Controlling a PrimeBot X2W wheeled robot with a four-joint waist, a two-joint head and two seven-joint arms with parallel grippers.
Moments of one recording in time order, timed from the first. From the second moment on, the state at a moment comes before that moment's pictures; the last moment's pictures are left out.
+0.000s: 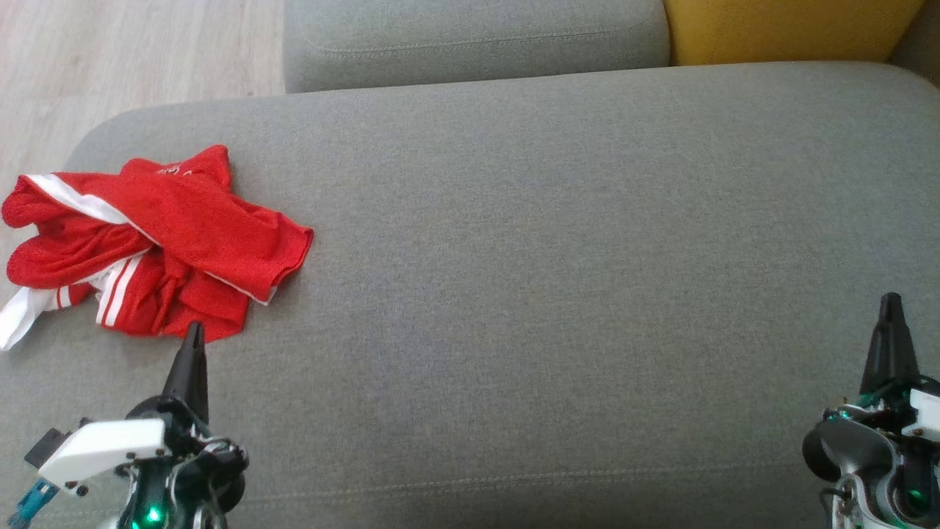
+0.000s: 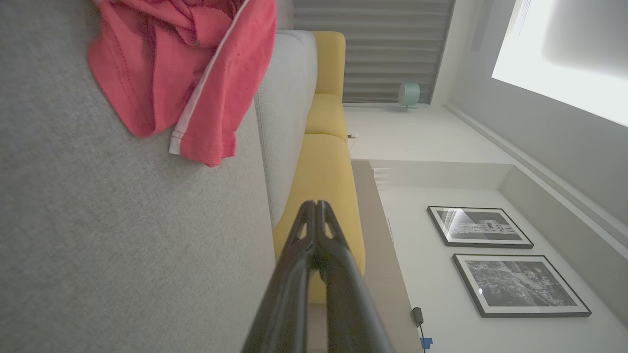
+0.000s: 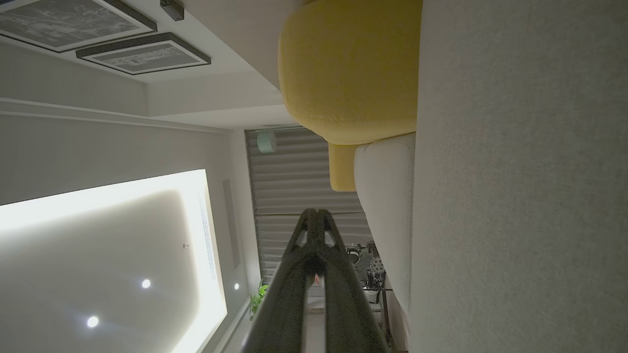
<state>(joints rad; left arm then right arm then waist) -0.05 0.04 0.08 0.27 -1.62 -0.12 0.11 -0.08 -0.05 -0.13 0.28 1.62 0.13 0.10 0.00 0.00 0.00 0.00</state>
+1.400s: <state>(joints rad) 0.01 0.03 0.07 0.34 -1.62 -0.12 0.08 -0.04 -0.04 -0.13 0.35 1.59 0.12 0.08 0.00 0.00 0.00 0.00</state>
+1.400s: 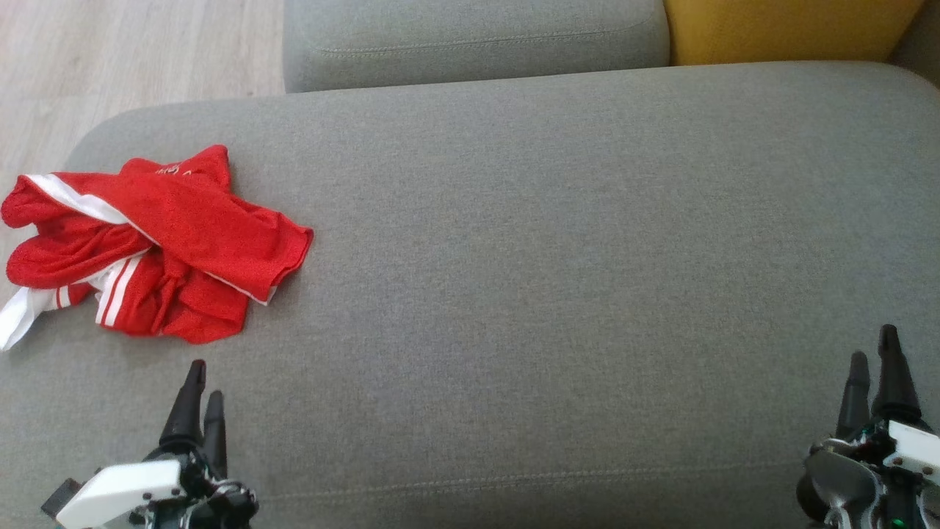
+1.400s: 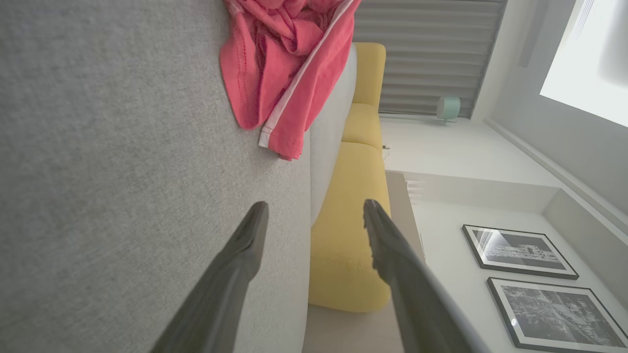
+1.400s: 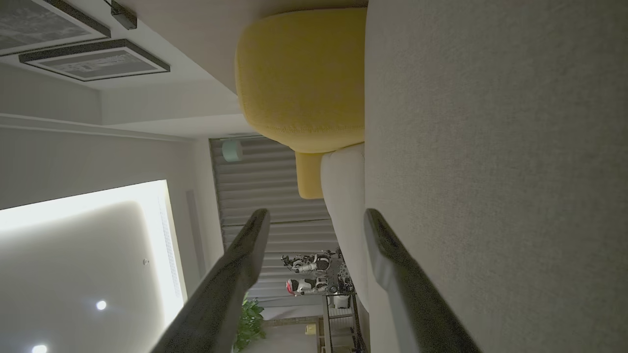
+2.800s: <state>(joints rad) -0.03 0.03 0.10 0.11 -1.15 -0.08 -0.04 -0.09 -0.04 -0.07 0.17 0.85 0.12 -0.04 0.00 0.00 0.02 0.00</state>
